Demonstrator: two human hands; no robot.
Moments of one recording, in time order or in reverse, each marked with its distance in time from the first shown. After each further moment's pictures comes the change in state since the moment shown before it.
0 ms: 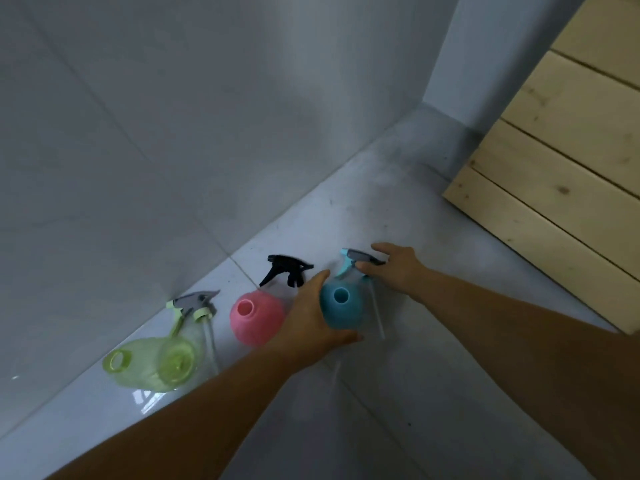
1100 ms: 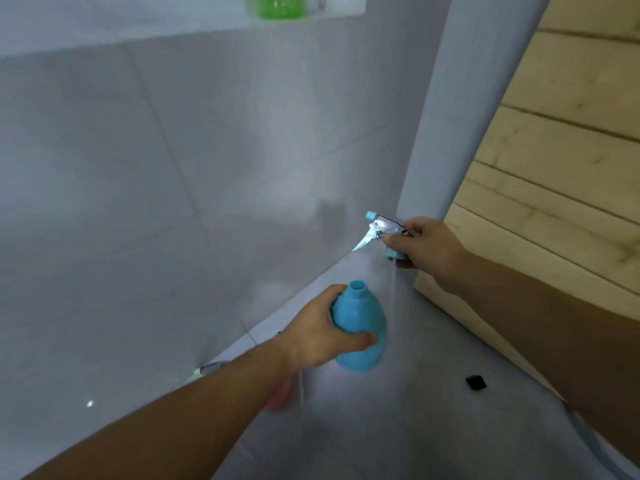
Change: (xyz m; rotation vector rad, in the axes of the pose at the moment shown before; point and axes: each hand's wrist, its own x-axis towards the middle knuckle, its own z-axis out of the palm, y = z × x) left_hand -0.078 0.158 -0.060 0.001 0.046 0.244; right_hand -0.175 -0.140 -0.171 0.484 0.294 -0.374
